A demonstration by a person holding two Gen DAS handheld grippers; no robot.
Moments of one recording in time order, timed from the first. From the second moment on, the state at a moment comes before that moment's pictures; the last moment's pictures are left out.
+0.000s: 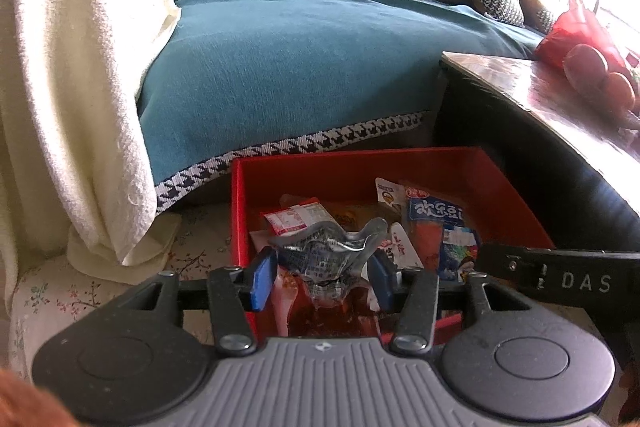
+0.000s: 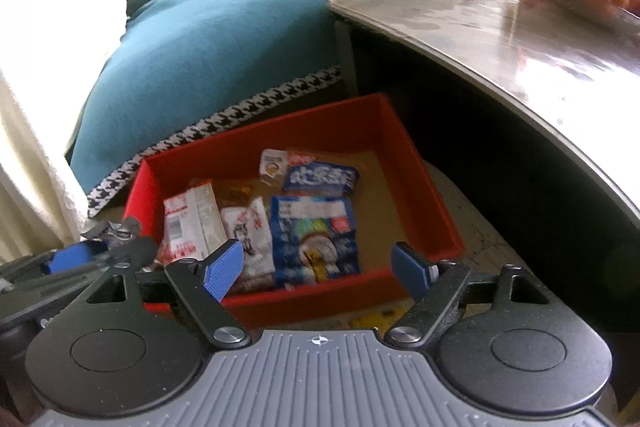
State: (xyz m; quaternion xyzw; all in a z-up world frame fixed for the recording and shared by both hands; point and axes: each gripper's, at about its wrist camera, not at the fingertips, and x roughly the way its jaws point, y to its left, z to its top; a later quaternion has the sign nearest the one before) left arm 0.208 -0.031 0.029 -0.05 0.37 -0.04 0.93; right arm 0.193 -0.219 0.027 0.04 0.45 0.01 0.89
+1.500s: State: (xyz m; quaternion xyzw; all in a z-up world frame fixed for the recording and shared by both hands) left arm 0.145 -0.078 -0.035 -0.07 0.49 -0.03 0.87; right arm 0.161 -0.256 -0.036 0.04 0.55 -0.01 0.83
